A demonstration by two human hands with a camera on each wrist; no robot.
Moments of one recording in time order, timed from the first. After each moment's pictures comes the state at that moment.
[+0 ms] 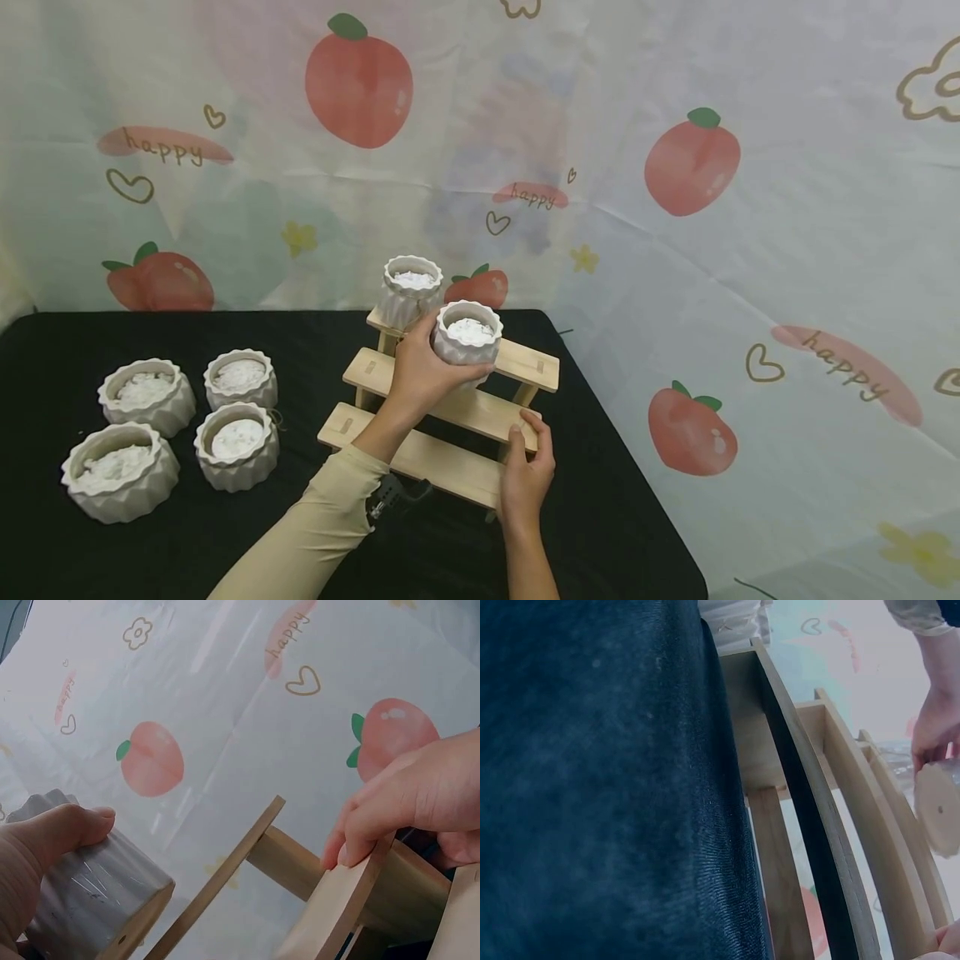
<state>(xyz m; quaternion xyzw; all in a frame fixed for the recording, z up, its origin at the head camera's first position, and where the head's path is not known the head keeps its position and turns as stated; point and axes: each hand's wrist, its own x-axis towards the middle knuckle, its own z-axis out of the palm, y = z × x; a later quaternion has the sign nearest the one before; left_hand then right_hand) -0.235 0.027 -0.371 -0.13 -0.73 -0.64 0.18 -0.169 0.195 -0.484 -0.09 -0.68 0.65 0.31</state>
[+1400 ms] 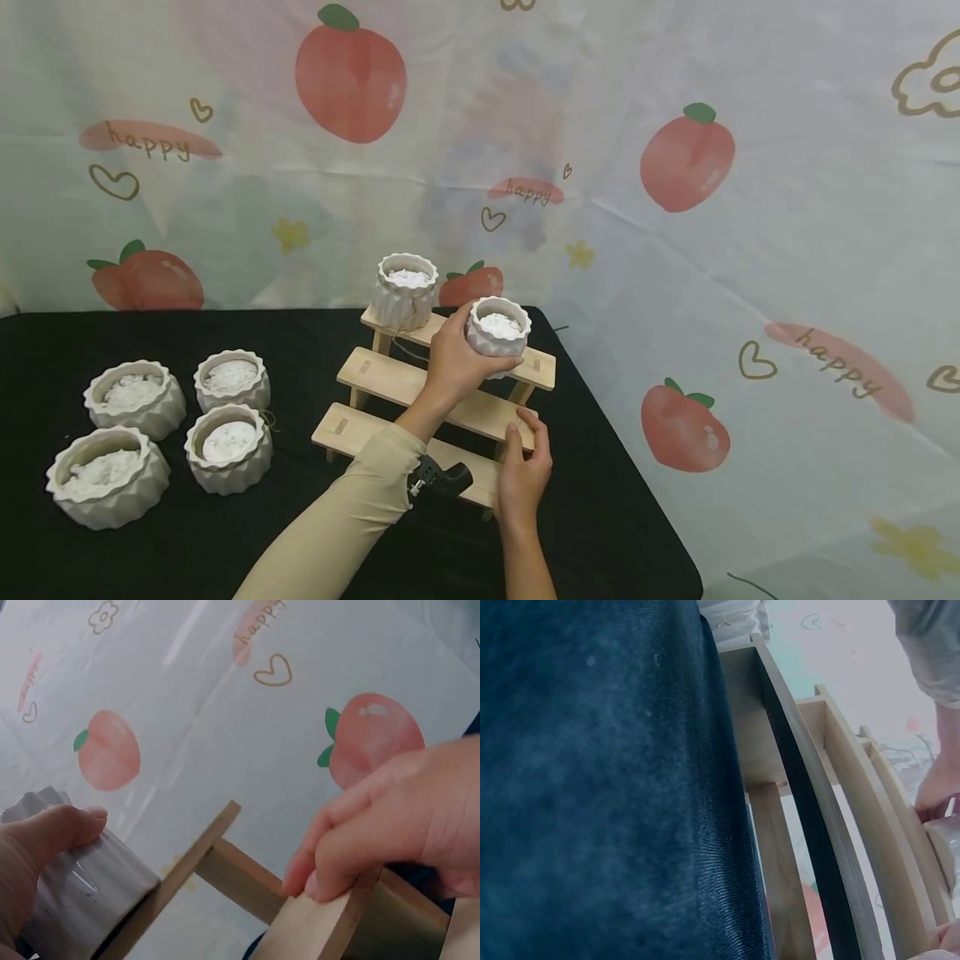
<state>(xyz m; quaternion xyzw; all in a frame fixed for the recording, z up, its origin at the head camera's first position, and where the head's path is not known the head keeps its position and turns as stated) -0.261 0.075 -0.373 -0.14 -0.74 -0.63 0.17 -0.170 0.195 -0.485 -0.09 -0.69 0.65 0.31</state>
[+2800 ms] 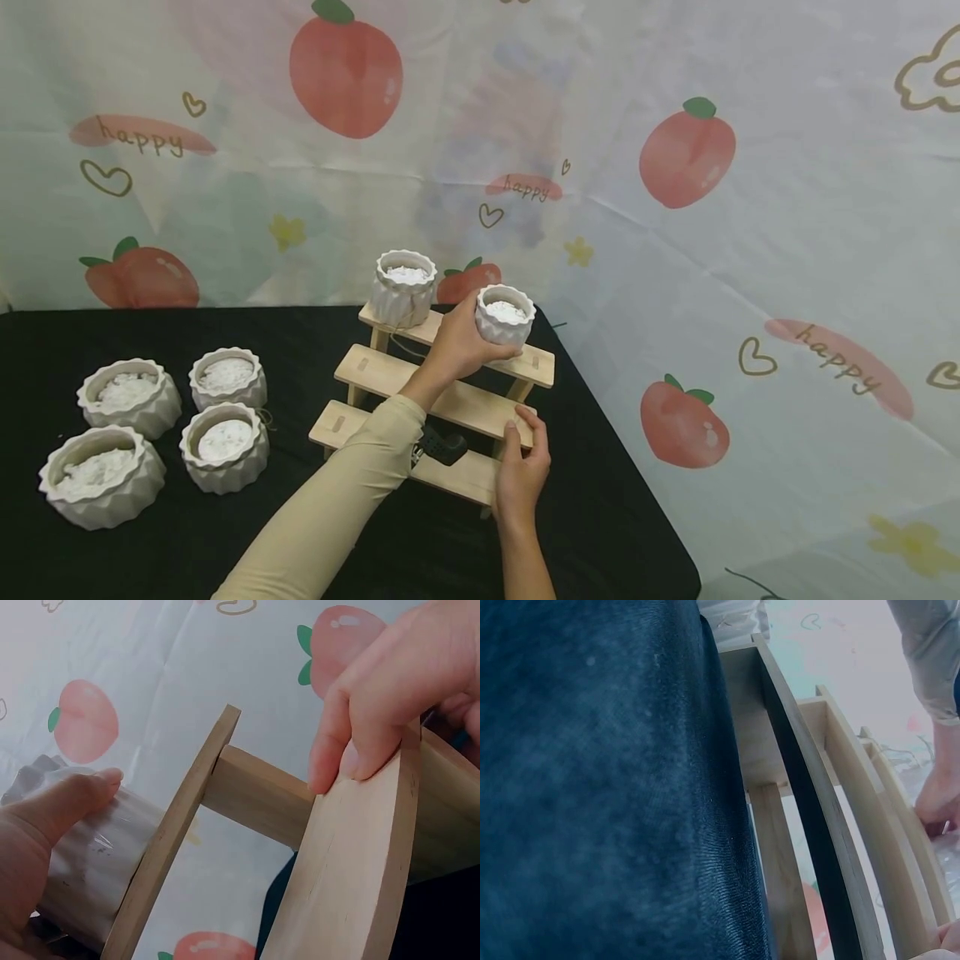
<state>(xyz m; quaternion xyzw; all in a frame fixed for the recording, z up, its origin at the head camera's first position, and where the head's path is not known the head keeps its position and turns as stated) -0.292 0.072 -0.363 -0.19 -0.80 -0.57 0.07 -0.171 0.194 -0.486 -0.10 -0.68 0.66 0.31</state>
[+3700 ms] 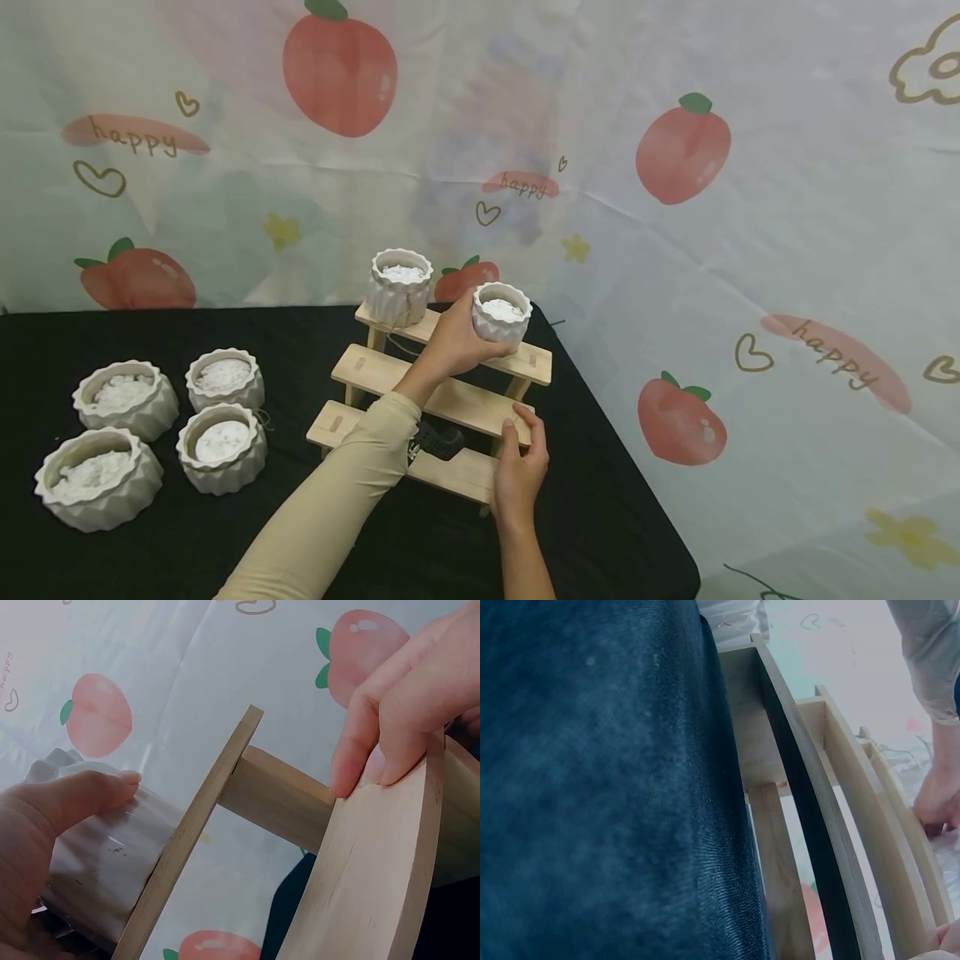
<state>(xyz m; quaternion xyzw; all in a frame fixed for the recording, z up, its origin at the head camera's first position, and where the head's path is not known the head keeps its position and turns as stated) -0.292 0.070 -0.362 -0.21 -0.79 -0.58 0.05 -0.168 0.194 -0.482 -0.09 -0.68 0.65 0.31</state>
